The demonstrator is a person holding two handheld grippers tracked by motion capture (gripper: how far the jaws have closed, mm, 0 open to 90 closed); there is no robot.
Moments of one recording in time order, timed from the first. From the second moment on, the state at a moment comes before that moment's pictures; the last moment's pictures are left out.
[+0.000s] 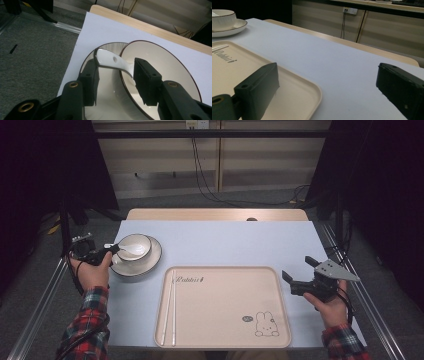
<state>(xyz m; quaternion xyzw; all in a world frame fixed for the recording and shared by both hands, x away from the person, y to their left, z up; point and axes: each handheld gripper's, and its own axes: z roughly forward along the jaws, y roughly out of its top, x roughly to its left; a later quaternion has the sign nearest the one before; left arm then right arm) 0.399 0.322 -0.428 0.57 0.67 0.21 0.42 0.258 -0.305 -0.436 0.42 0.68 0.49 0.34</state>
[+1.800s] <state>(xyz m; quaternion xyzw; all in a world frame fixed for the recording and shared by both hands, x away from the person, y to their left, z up) 0.394 0.284 -0.372 0.57 0.60 0.18 0.52 0.257 -0.305 -0.436 0.42 0.68 0.49 0.34</state>
